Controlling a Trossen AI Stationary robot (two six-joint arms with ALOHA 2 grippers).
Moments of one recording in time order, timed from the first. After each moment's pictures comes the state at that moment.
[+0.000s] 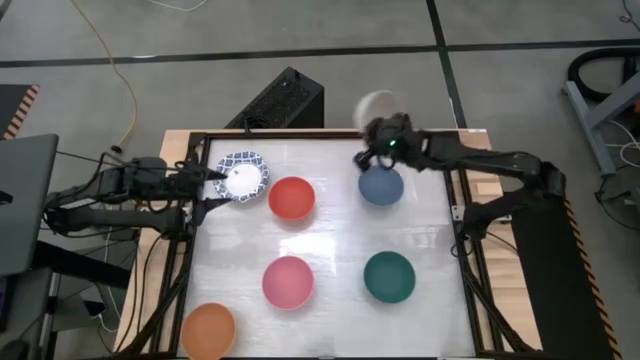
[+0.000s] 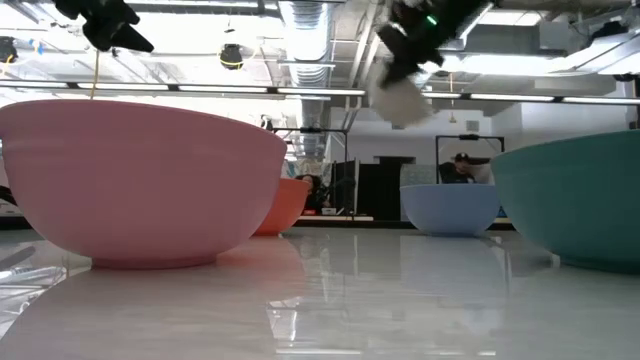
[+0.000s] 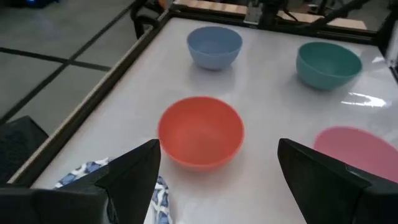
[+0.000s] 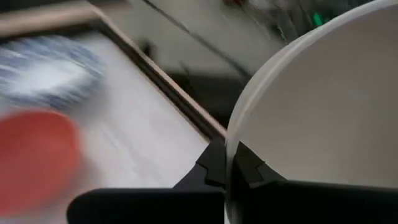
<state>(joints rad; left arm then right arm) 0.11 0.46 0.83 -0.76 -0.14 -0.09 -0.30 1.31 1.17 -0.33 0.44 0.06</state>
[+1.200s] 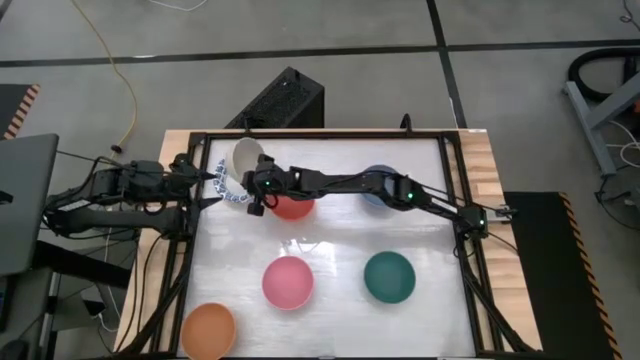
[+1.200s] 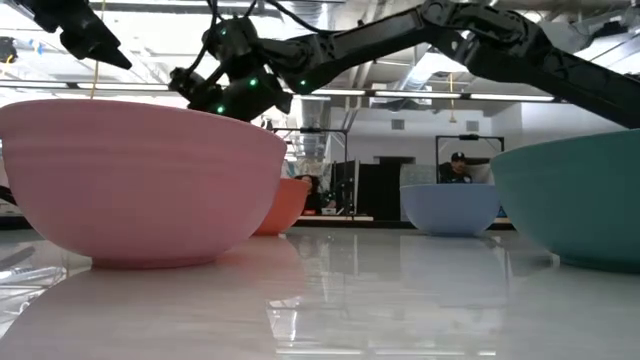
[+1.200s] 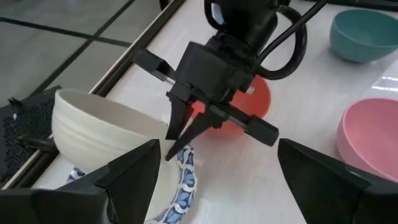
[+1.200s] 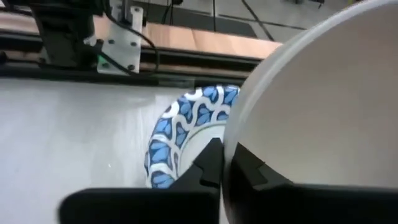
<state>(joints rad) 0.11 0.40 0.83 -0.93 -0.23 -0.11 -0.13 2.57 2.35 -0.16 0.15 -0.18</state>
